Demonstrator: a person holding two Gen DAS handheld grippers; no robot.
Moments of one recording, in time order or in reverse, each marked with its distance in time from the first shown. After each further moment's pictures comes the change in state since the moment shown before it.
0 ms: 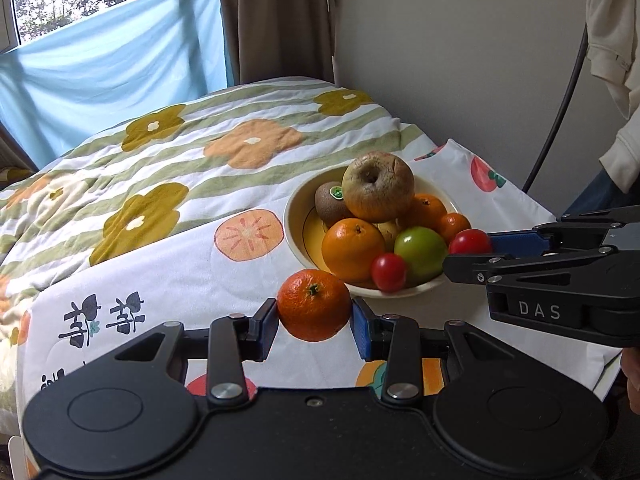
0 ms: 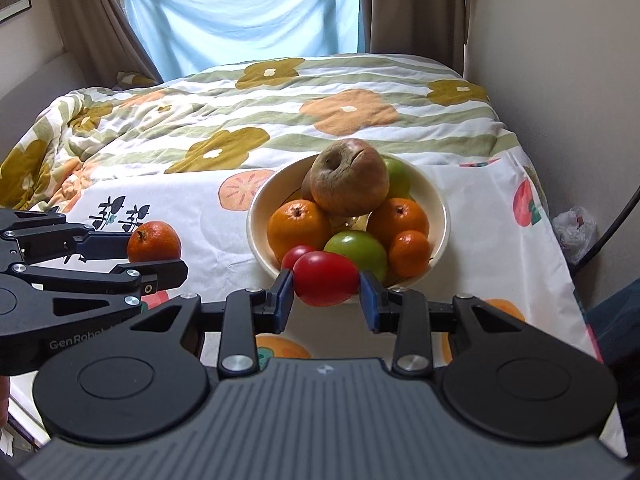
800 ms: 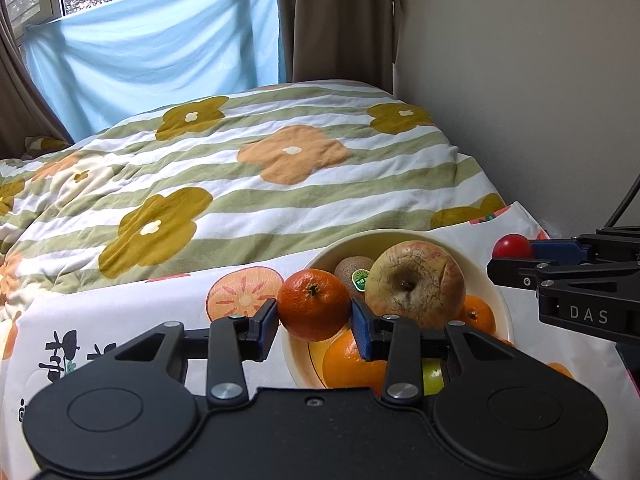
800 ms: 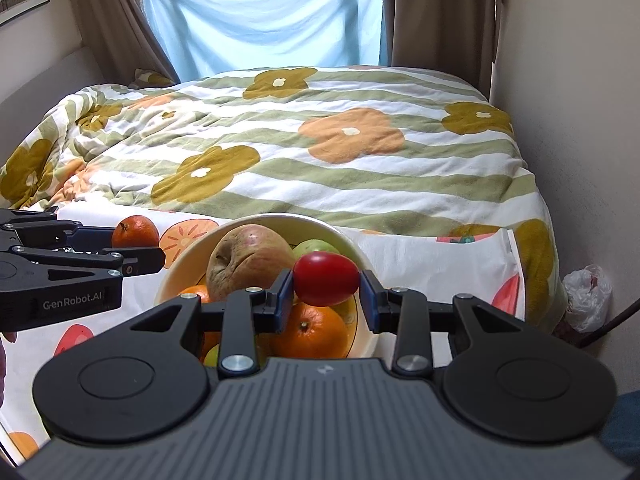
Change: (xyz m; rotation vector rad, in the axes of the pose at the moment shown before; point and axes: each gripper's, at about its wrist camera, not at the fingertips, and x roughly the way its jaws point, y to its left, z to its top) left arm 0.081 -0.009 0.080 -0.154 0.019 0.128; right arm 0.067 -0.090 0.079 -0.090 -0.003 0.089
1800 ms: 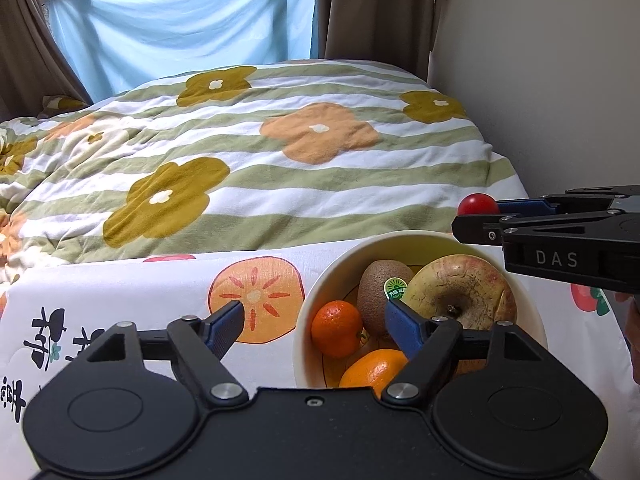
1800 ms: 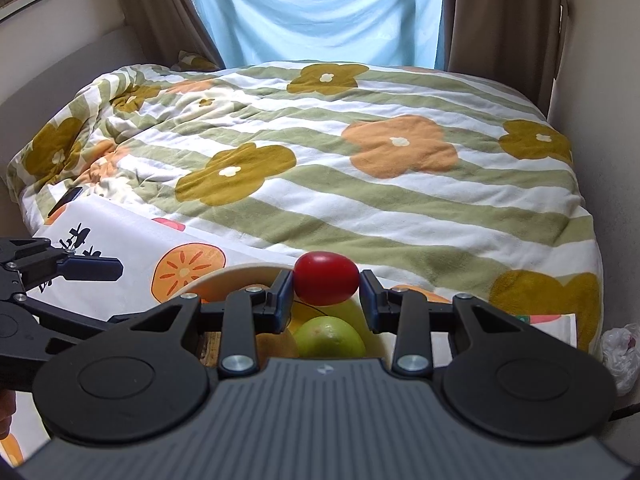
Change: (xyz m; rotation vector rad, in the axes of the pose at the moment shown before) left arm 0.036 0.009 0.010 -0.098 0.064 0.048; right arm 0.074 0.000 0.050 -0.107 0.029 0.135
